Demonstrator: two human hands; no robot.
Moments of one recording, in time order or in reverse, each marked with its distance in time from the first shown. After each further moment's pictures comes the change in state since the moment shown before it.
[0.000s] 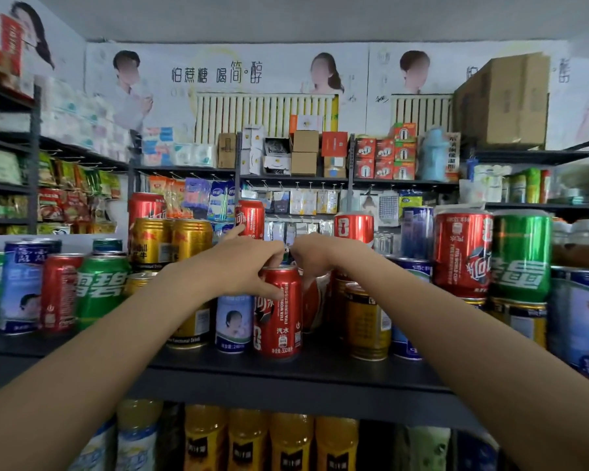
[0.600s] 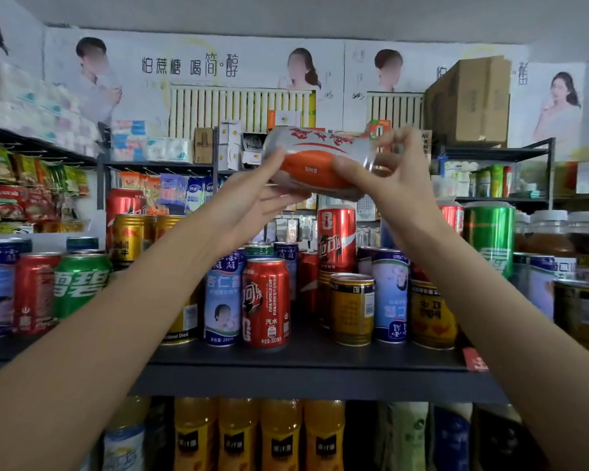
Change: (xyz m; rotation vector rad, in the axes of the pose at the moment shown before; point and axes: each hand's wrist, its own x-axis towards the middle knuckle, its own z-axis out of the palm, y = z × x) left_hand 0.001 0.030 -0.049 -1.727 0.255 -0.018; right_hand -0.123 0.003 -0.038 1.081 1.060 -0.093
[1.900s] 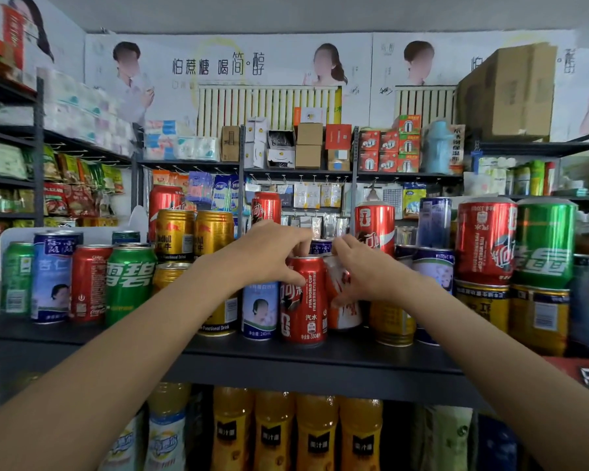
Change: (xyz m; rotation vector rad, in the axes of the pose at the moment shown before) left_hand -0.012 -0.041 -0.044 1.567 -0.195 0.124; right_hand -0.020 0.088 0.053 -1.174 -0.783 -0.031
